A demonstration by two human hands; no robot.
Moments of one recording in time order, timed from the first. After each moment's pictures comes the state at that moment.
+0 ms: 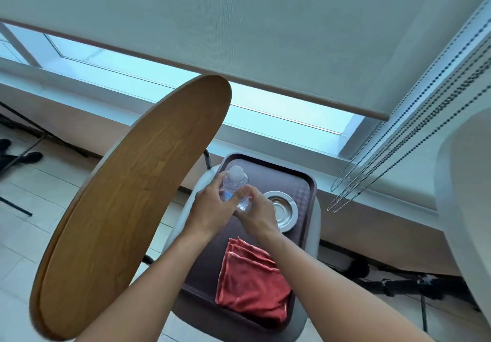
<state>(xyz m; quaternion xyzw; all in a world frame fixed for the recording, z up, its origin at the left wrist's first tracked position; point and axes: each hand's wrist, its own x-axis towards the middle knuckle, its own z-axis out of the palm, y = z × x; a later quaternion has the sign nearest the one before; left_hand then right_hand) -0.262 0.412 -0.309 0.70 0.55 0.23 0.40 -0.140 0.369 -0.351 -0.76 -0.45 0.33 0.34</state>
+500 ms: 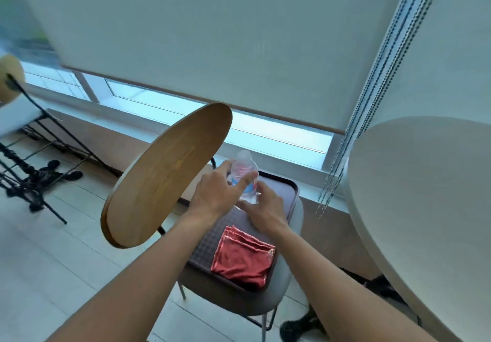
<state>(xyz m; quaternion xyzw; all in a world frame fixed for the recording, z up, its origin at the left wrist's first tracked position) -0.246 0.303 -0.179 0.77 0.52 0.28 0.24 -0.119 0.257 -0.234 -0.72 -0.49 0.31 0.38</state>
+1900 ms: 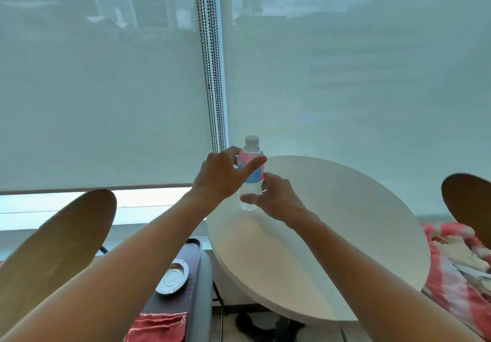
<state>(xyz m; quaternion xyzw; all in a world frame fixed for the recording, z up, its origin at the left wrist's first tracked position) -0.006 0.214 -0.009 0.89 0.25 0.34 0.17 0.086 0.088 -0.037 -0.79 -0.42 0.16 0.41</state>
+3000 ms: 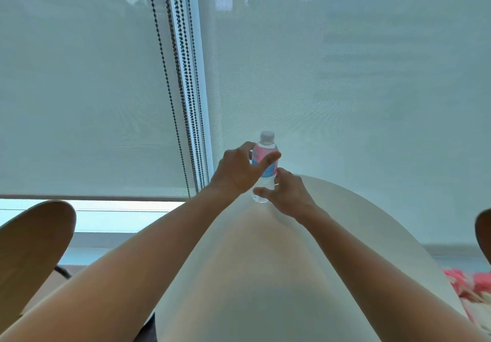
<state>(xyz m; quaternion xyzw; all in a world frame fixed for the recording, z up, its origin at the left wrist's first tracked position) 0.162 0.272 -0.027 0.87 0.29 0.30 0.26 0.263 0.169 -0.067 -0.81 -0.42 0.14 0.38</state>
